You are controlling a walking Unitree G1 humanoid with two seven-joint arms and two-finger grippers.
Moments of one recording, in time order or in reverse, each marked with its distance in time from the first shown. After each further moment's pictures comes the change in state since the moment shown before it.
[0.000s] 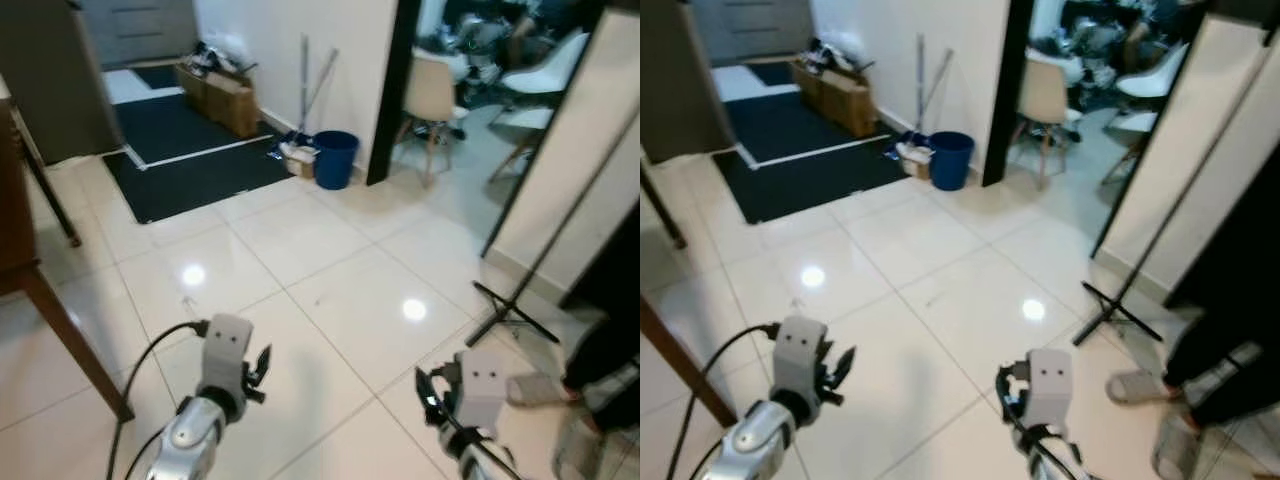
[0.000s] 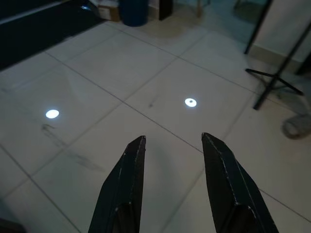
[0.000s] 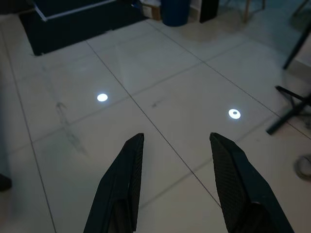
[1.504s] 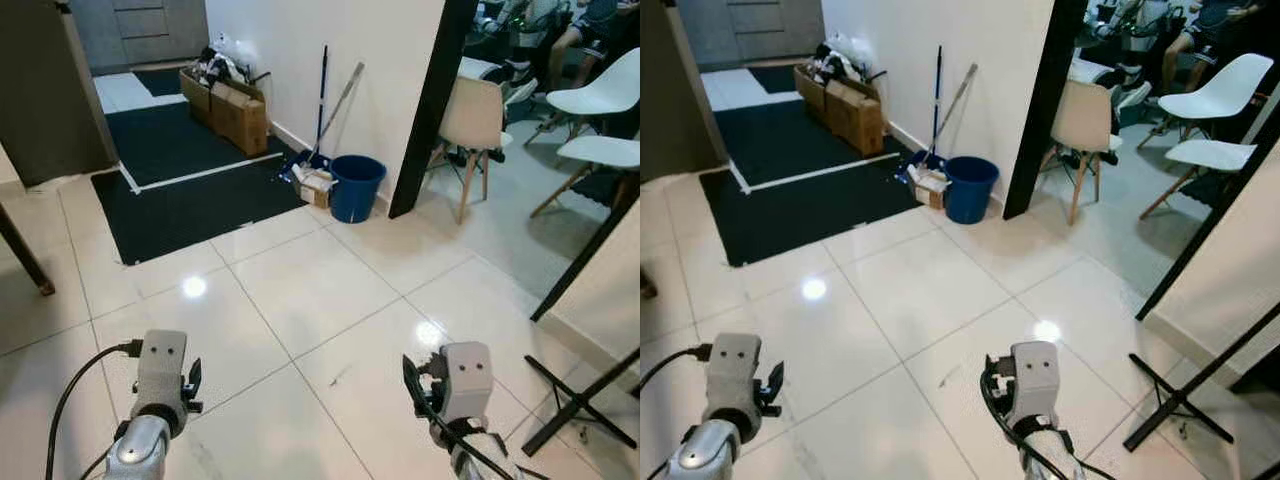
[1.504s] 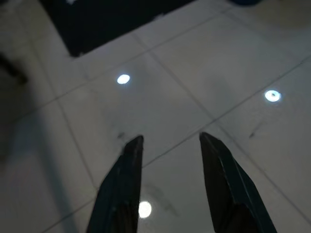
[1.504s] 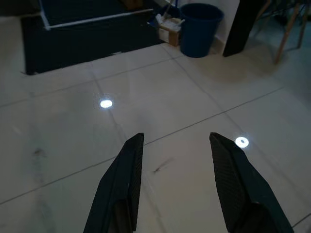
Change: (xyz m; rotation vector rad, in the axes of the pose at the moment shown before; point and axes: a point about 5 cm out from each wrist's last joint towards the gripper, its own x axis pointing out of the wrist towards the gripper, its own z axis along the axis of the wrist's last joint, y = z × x) left arm -0.025 0.070 -0.031 0.047 0.121 0.390; right arm 0.005 0.005 0.012 -0.087 -0.062 0.062
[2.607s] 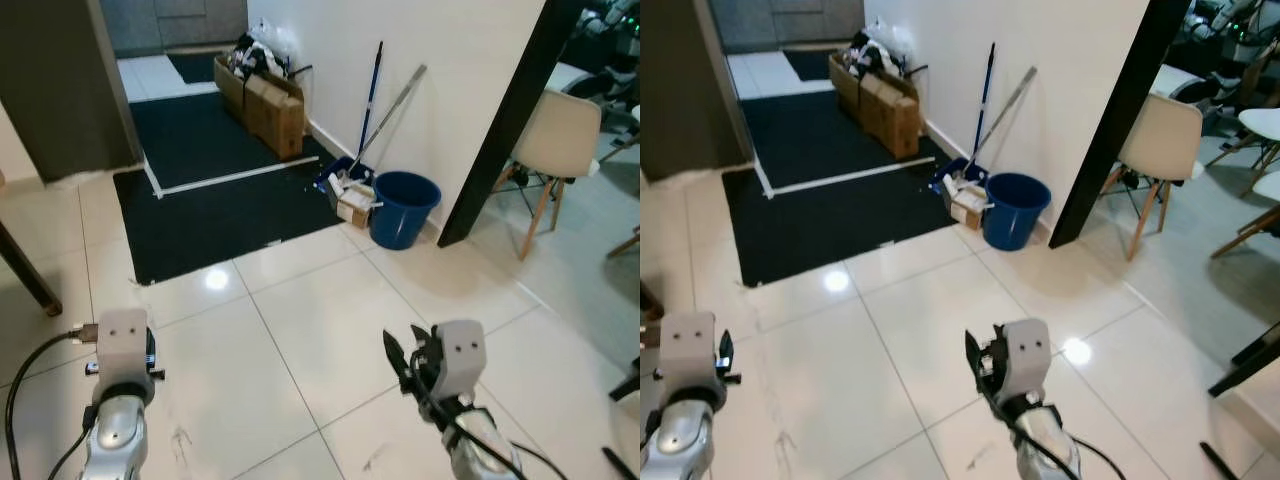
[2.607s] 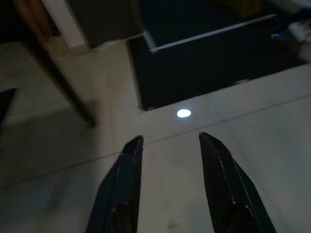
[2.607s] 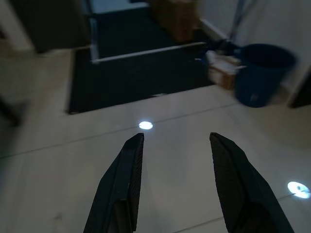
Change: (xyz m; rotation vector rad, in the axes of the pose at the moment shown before) left arm 0.008 0.015 0.035 -0.041 -0.171 0.217; right arm 0.004 0.005 0.021 0.049 -0.098 0.113
